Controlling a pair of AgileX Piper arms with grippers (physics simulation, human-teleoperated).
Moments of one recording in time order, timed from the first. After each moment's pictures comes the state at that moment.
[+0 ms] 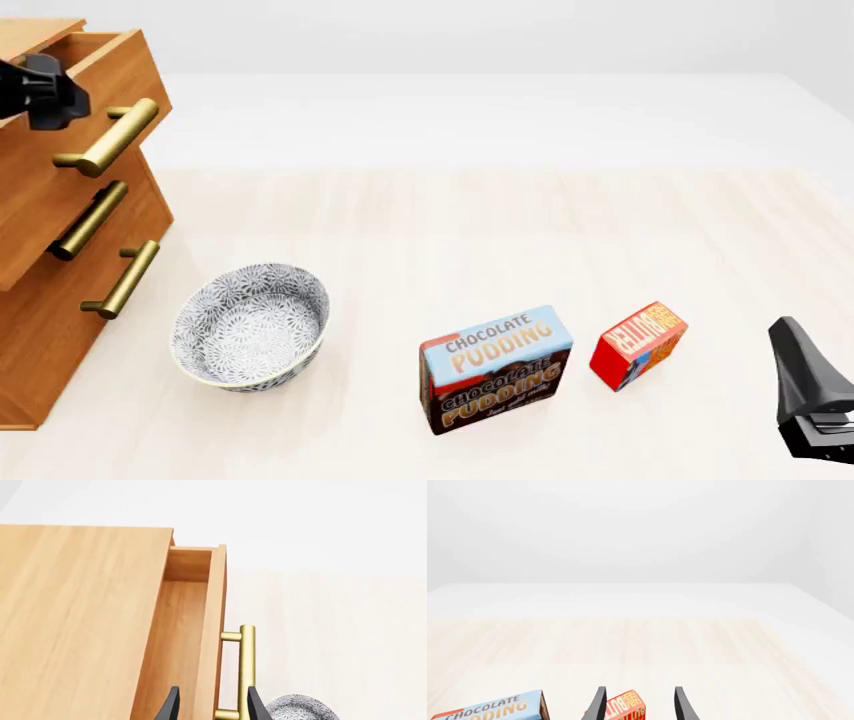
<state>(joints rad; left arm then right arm) 0.13 1.18 -1.16 0.63 0.07 0.00 0.00 0.00 0.00 0.00</state>
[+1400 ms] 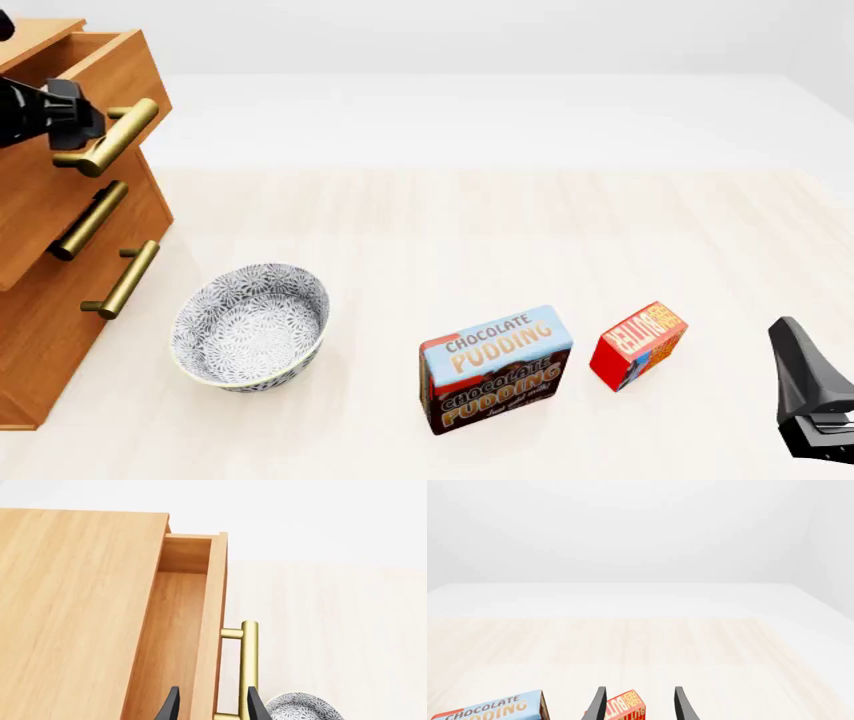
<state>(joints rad) 0.12 1.21 -1.11 0.59 0.06 0.00 0.00 0.00 0.00 0.00</state>
